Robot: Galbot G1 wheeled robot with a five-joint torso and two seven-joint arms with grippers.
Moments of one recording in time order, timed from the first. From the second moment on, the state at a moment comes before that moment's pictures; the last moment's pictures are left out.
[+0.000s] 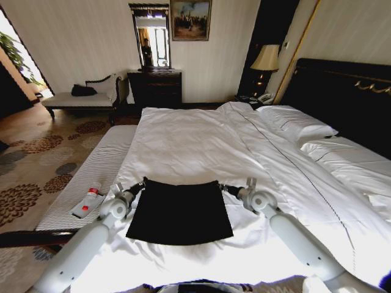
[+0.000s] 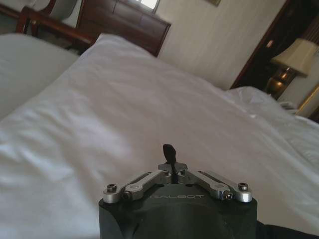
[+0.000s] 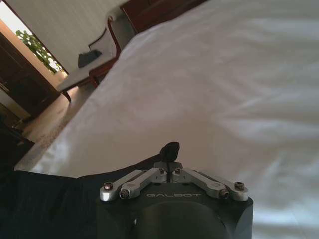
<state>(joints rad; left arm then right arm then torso) 0.97 -0.82 -0.21 -1.78 -1.24 0.23 -0.30 -0.88 0.84 0.18 1.75 1.30 -0.52 0.11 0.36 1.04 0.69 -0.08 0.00</state>
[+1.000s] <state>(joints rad) 1.12 -0.70 -0.54 -2.23 -1.17 0.09 -0.30 -0.93 0.69 0.53 2.21 1.47 -0.45 0.26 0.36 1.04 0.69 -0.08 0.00</state>
